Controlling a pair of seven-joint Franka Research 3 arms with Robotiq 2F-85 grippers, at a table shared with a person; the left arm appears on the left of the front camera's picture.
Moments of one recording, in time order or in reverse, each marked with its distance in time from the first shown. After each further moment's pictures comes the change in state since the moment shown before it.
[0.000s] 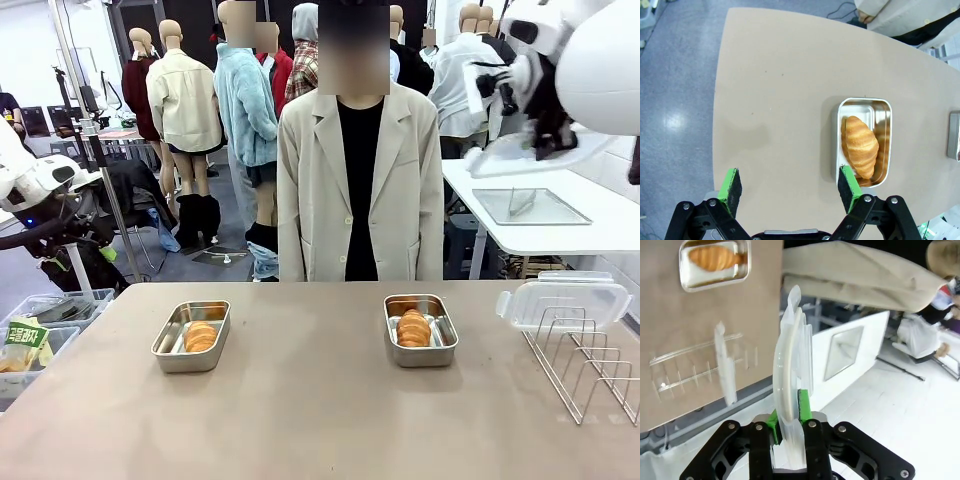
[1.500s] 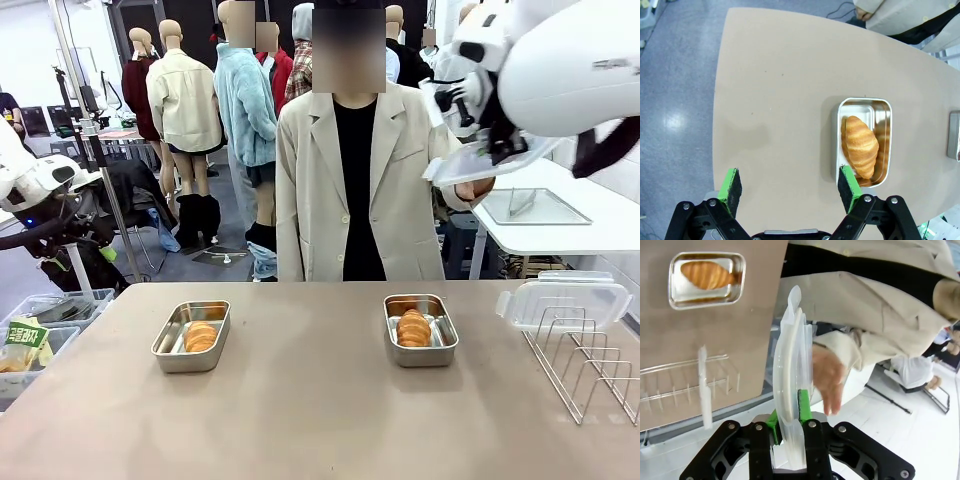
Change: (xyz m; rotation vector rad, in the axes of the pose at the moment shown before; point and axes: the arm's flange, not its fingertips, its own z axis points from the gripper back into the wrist) left arm 0.000 0.000 0.000 0.000 0.000 0.000; right arm 0.045 -0.031 -0.053 0.028 -0.062 0.148
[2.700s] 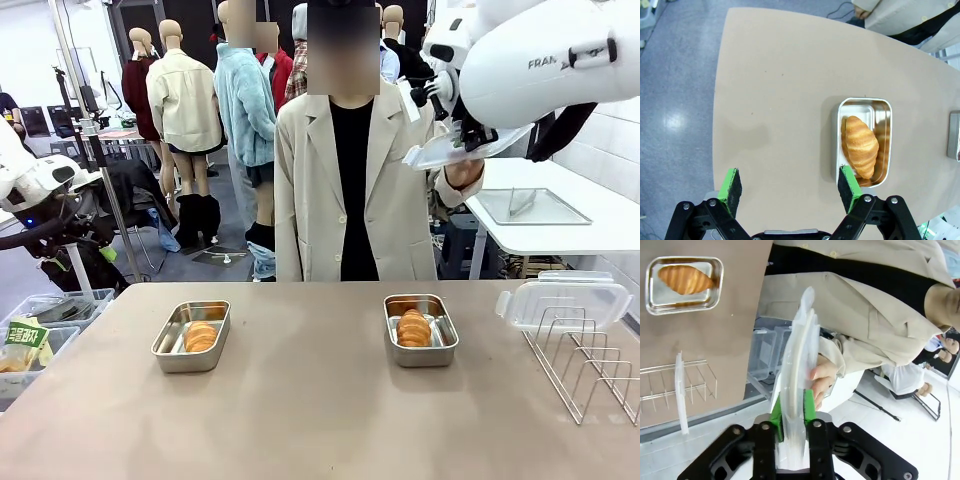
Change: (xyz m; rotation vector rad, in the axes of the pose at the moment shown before) left arm 0.000 0.000 0.000 0.000 0.000 0.000; right arm 0.001 -0.033 -0.012 -0.019 -0.014 0.047
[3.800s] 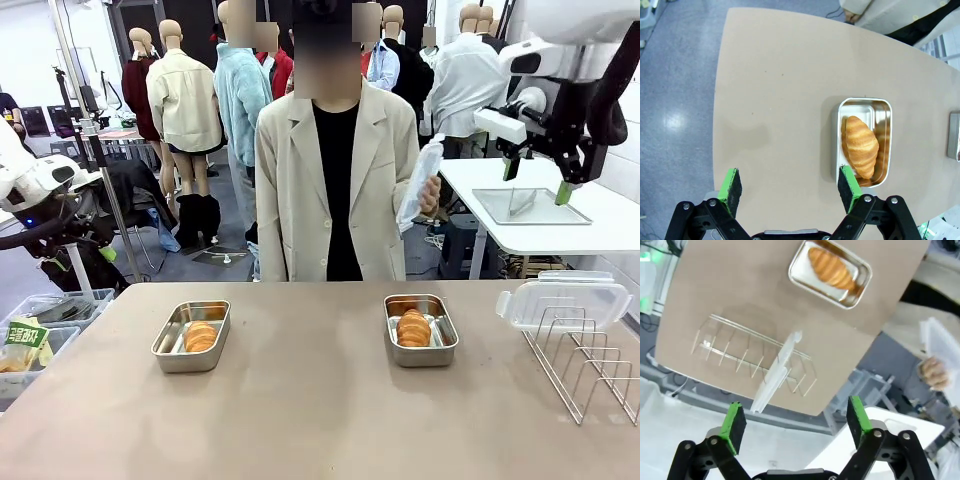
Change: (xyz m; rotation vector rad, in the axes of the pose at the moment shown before) left arm 0.000 0.000 0.000 0.000 -0.001 0.000; right arm -0.086 0.048 -0.022 0.550 -0.209 0.236
